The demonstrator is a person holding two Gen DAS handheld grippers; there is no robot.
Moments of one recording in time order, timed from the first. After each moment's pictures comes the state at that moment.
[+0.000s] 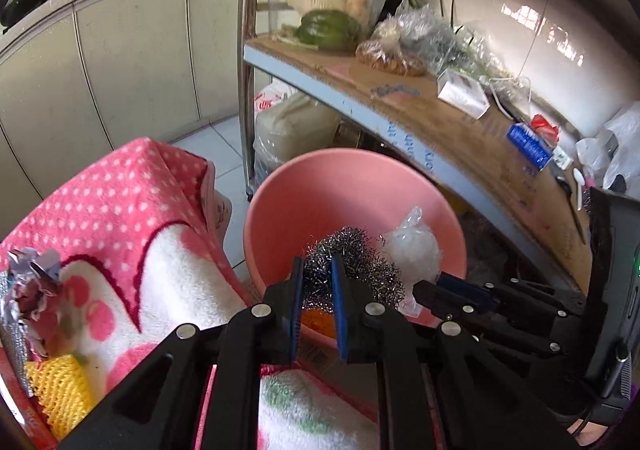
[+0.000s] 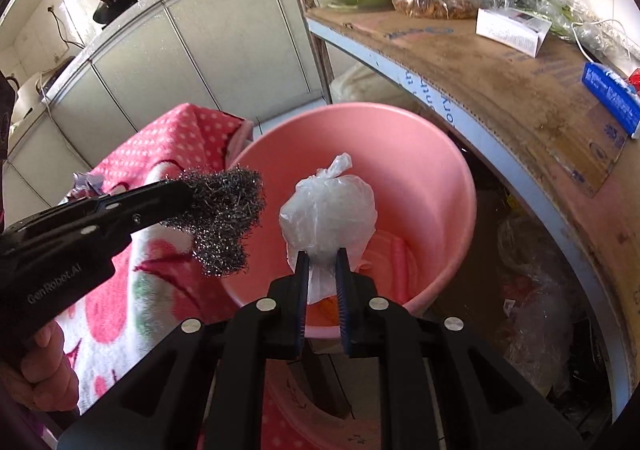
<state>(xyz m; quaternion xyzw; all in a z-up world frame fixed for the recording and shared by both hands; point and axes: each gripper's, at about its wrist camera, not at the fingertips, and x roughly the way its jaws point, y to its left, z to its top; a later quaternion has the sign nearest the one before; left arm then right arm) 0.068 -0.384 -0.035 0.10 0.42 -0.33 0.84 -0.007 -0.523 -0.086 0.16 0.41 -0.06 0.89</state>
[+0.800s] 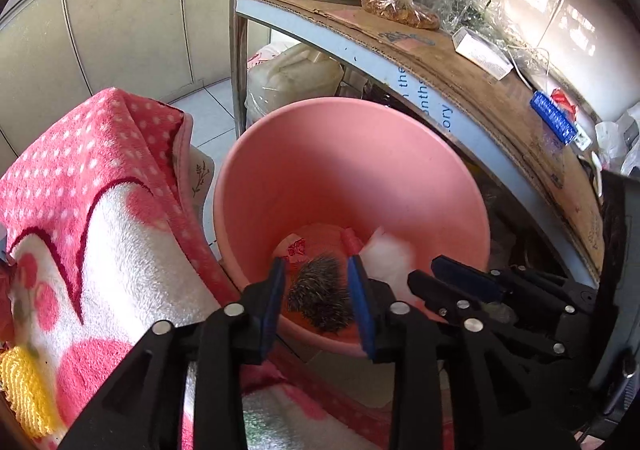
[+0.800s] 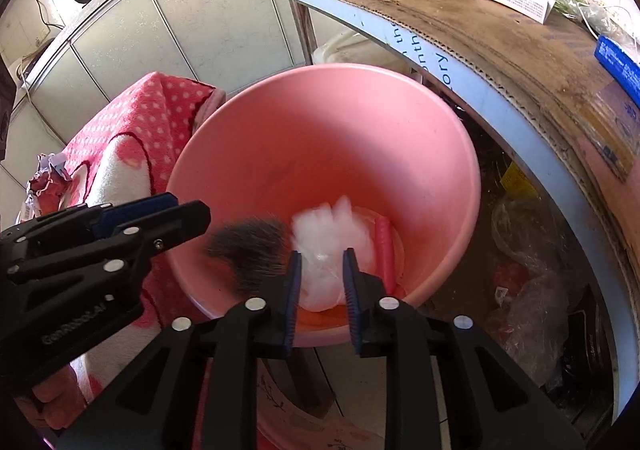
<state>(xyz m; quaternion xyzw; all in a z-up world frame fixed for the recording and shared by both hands) 0.080 -0.406 -0.074 0.10 0.48 -0.32 0.81 0.011 -0.529 -0.113 0.16 0.45 -0.07 0.87</state>
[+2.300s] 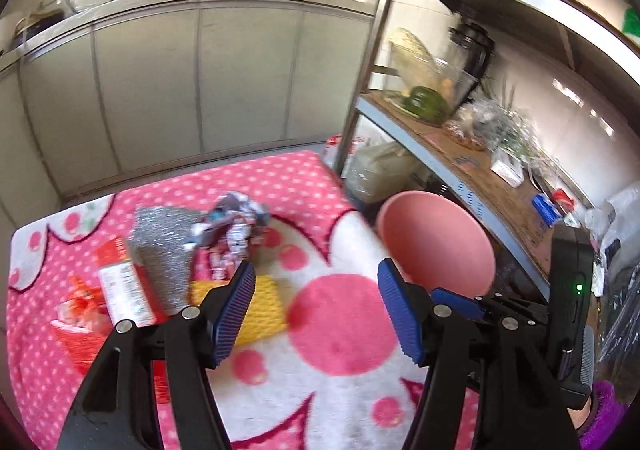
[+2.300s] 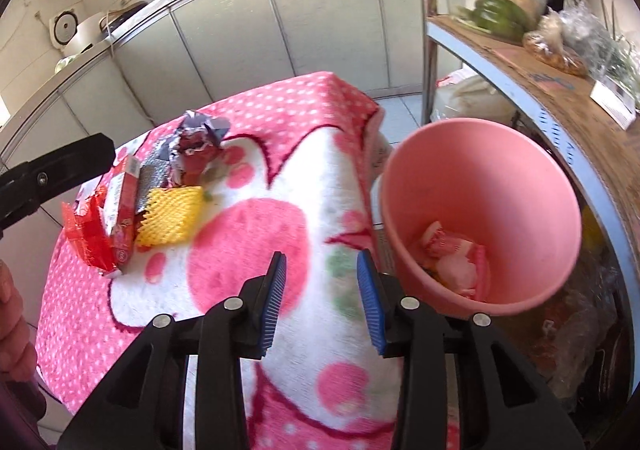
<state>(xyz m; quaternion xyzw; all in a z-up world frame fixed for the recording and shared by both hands) 0.033 -0.197 0.039 0.01 0.38 -0.22 0.90 0.000 -0.396 -0.047 0.10 0.42 0.05 0.90</state>
